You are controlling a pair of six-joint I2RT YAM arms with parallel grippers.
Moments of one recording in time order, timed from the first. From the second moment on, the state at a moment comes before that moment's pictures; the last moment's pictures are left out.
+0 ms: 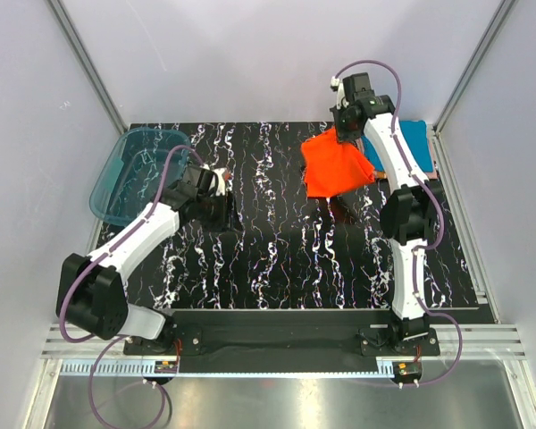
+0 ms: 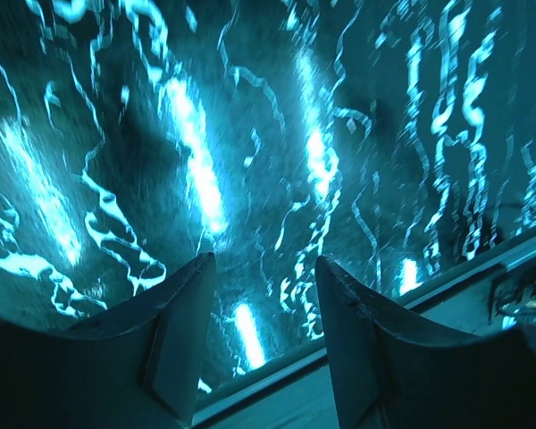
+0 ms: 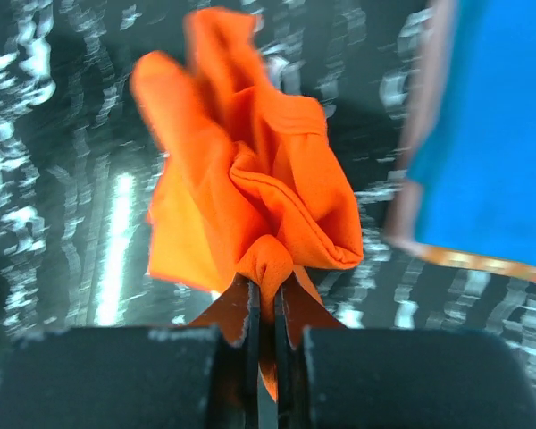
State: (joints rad) left arm -0.39 1.39 1.04 -0.63 0.29 -0.40; right arm 0.24 2.27 2.37 -0.99 0.01 -0.01
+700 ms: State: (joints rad) left arm -0.39 1.41 1.01 -0.62 0.34 -0.40; right arm 0.11 2.28 2.54 -1.04 0.25 -0.20
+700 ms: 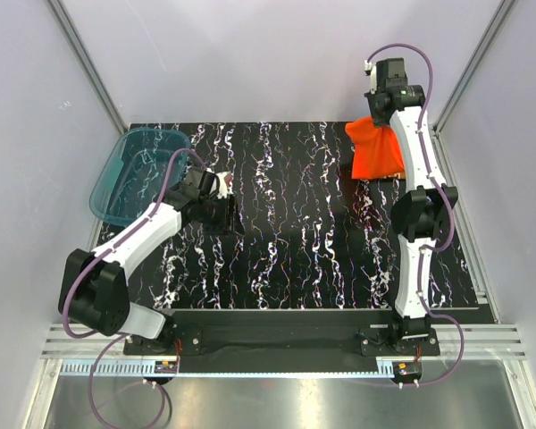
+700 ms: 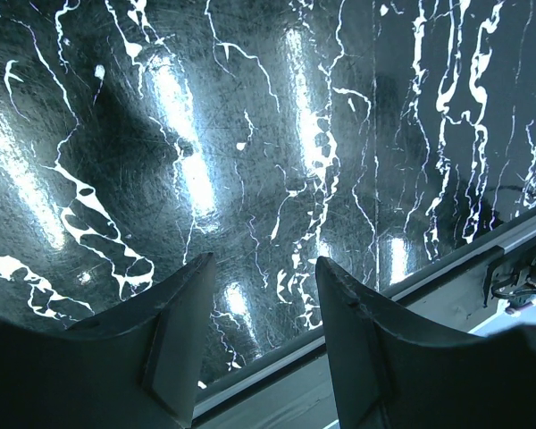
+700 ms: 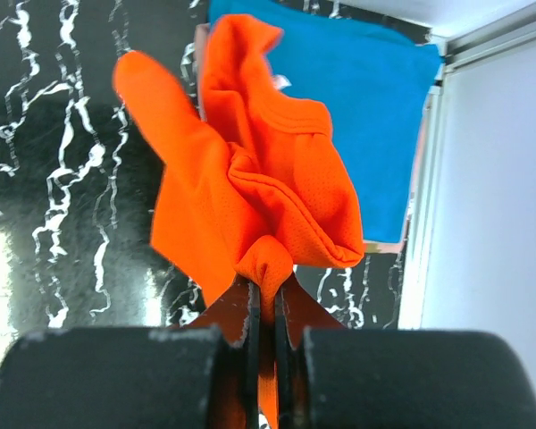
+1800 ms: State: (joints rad) left arm -0.39 1.52 1.07 -0.65 0.37 -0.39; right arm 0.06 2.28 2.56 -1.02 0.25 -0.24
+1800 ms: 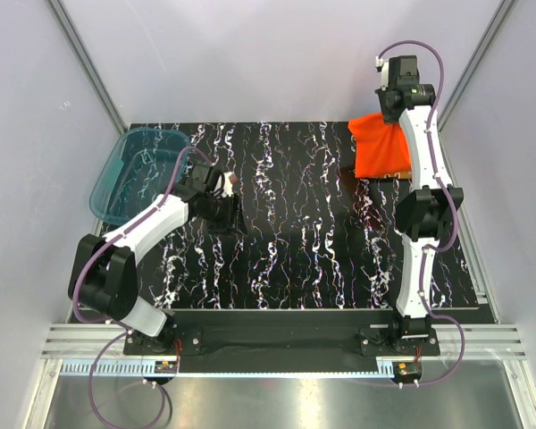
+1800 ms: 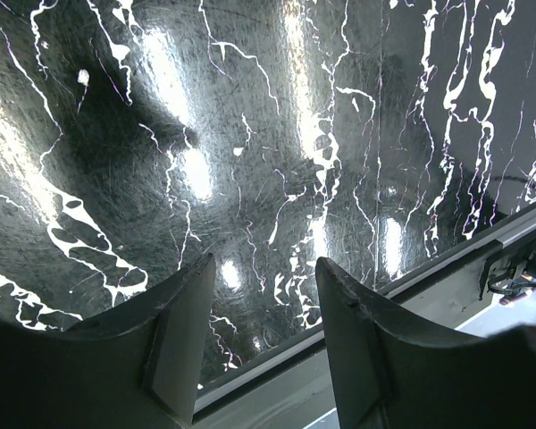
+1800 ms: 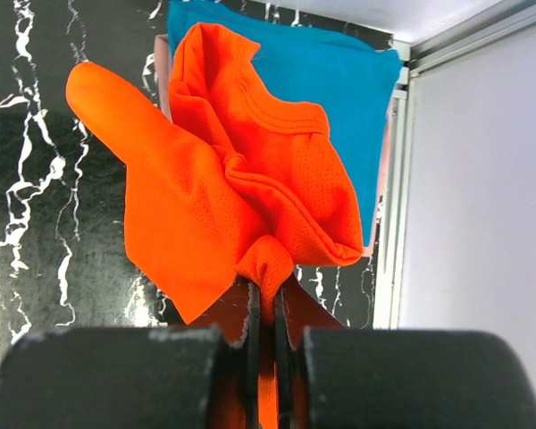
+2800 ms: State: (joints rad) left arm -0.39 1.59 1.11 -0.66 0.40 -0.38; right arm -0.06 2.31 2.61 -0.97 0.21 -0.26
